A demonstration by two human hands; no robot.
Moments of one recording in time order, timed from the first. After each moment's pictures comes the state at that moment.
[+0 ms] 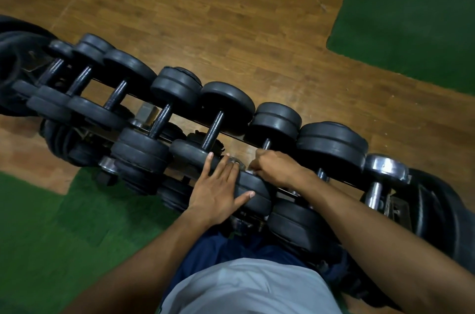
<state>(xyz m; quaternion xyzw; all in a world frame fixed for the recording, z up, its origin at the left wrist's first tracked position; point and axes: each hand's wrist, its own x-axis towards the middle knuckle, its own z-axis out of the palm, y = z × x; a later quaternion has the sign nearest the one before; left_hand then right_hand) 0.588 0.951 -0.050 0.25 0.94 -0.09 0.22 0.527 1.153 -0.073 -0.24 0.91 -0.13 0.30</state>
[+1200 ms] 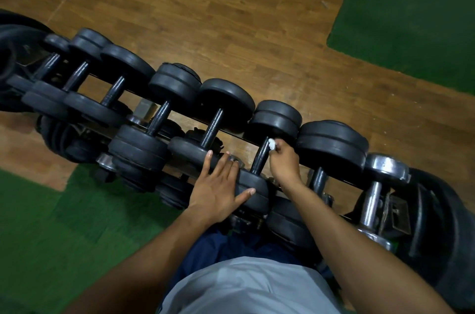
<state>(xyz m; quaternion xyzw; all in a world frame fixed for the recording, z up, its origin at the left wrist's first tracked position) 0.589 0.954 -0.050 0.23 0.95 -0.06 0.21 0.540 1.144 -0.093 0.28 0.82 -0.47 0.15</state>
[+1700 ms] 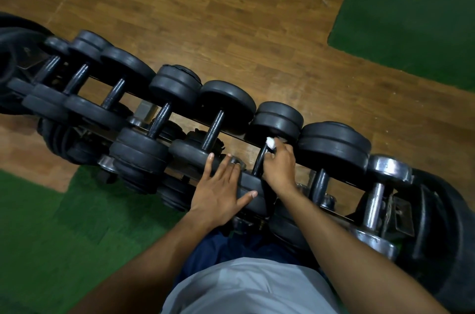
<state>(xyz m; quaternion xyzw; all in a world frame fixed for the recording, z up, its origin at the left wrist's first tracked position) 0.587 0.954 -0.050 0.23 0.94 -0.06 0.22 0.543 1.126 -0.094 0.25 0.86 -0.43 0.09</state>
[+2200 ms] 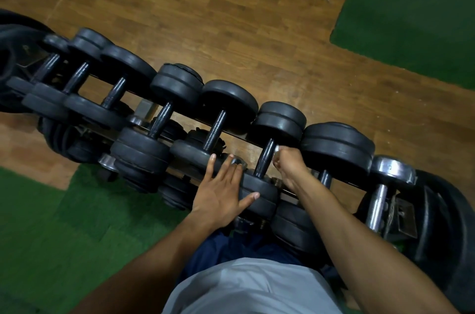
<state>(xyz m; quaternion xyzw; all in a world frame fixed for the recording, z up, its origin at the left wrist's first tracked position) 0.586 0.954 -0.053 0.23 0.94 -0.06 0.23 0.523 1.147 -0.090 0.43 0.60 -0.65 0.20</state>
